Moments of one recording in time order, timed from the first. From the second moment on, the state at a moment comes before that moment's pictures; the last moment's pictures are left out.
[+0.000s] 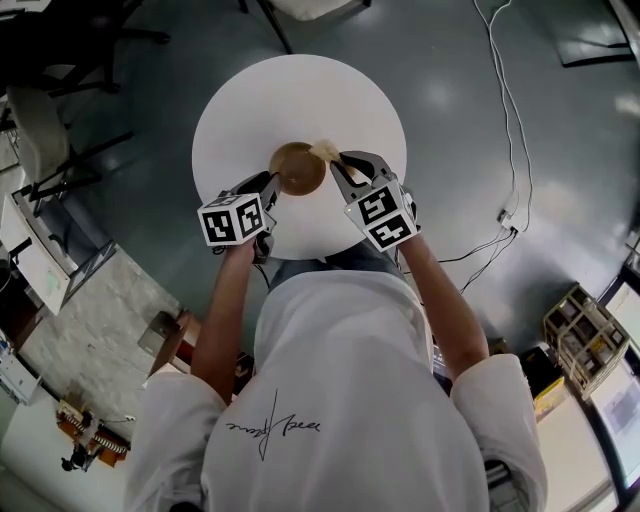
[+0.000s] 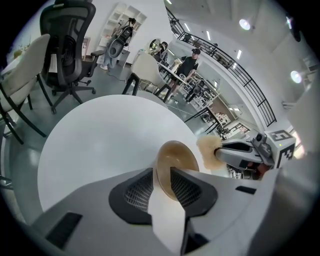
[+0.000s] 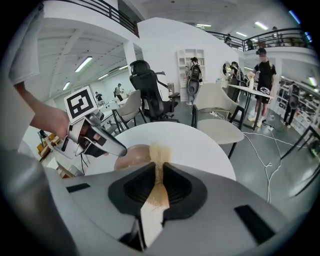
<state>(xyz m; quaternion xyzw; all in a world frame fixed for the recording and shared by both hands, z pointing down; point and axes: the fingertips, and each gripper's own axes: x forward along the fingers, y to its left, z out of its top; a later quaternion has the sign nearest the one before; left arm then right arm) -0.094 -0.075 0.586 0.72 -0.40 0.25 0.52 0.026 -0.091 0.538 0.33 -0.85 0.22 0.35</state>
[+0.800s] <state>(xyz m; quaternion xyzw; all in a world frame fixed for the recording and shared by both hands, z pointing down) -0.089 -0.074 0.597 0.70 -0.42 0.25 0.52 -0.043 -0.117 0.531 0.21 -0.89 0.11 0.38</state>
